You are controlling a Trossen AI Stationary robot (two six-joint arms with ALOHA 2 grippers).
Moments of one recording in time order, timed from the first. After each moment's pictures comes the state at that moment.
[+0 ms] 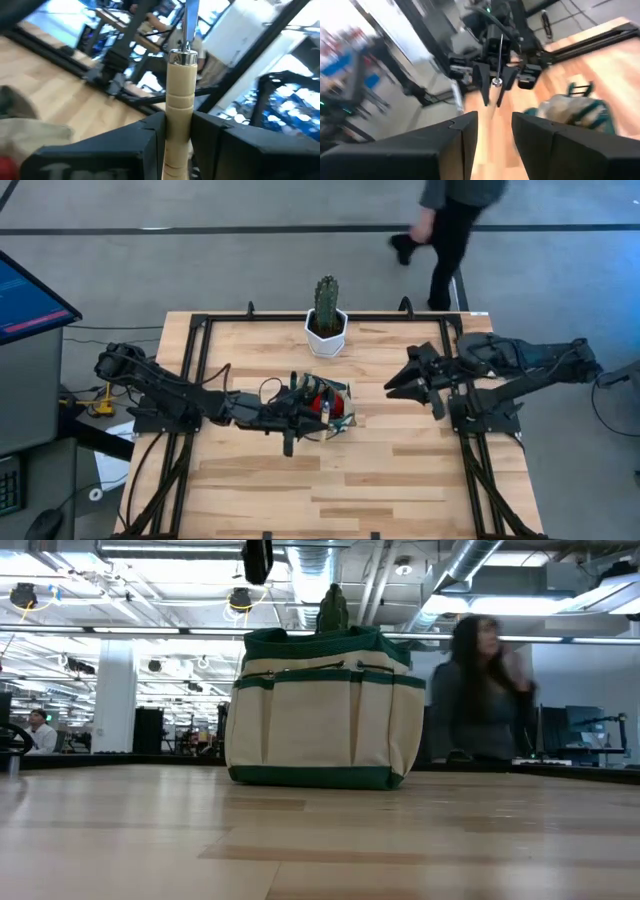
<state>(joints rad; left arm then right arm) -0.32 1.44 0.82 0.59 -0.29 -0.60 0.17 0.93 1.11 -0.43 -0.05 0.47</state>
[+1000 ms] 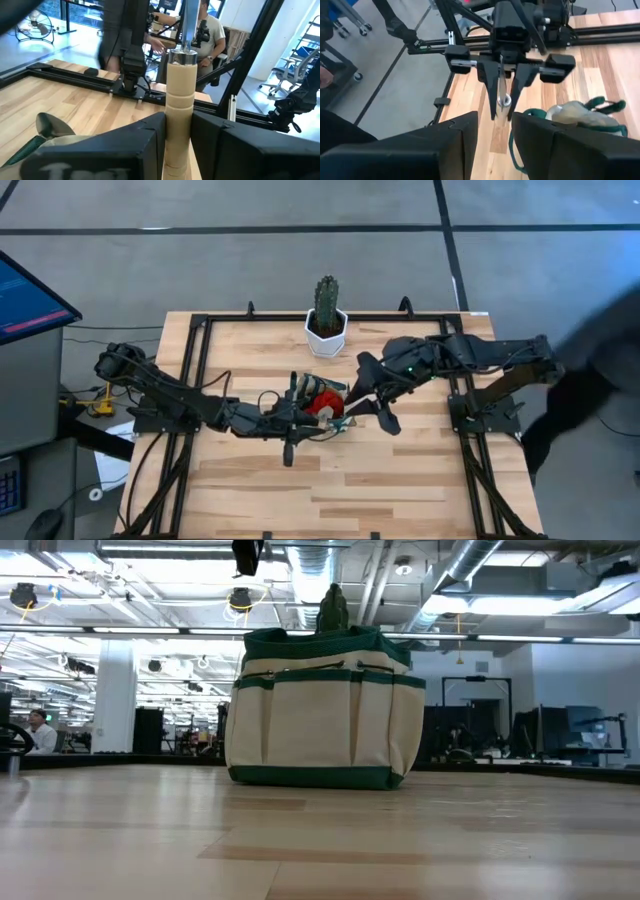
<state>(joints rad) -0.38 1.44 0.82 0.53 -0.43 -0.27 0.16 1.45 1.66 -0.78 -0.16 0.18</state>
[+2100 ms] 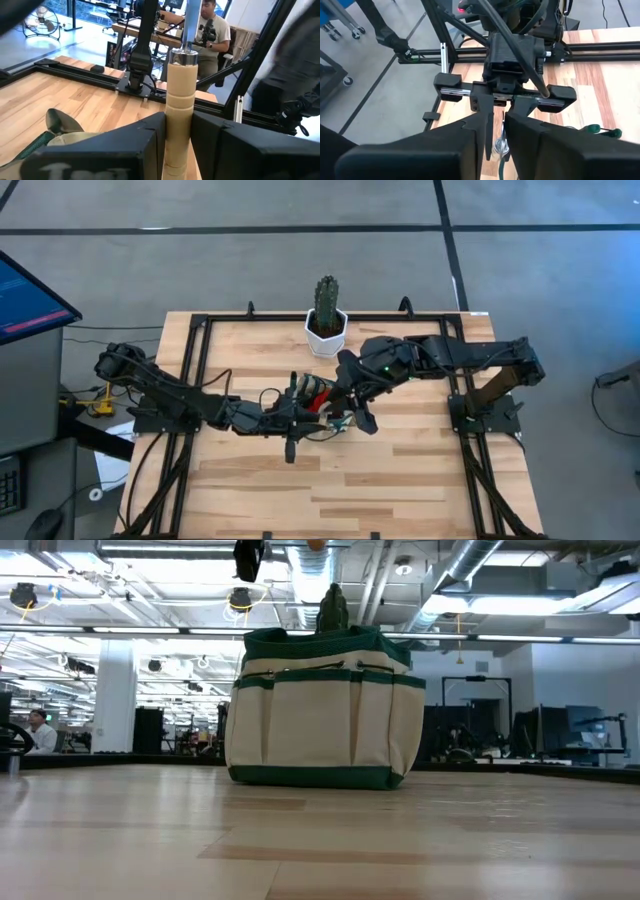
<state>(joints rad) -0.35 1.44 0.82 0.51 -0.43 -0.29 0.15 1.59 1.78 -0.73 -0.15 0.14</state>
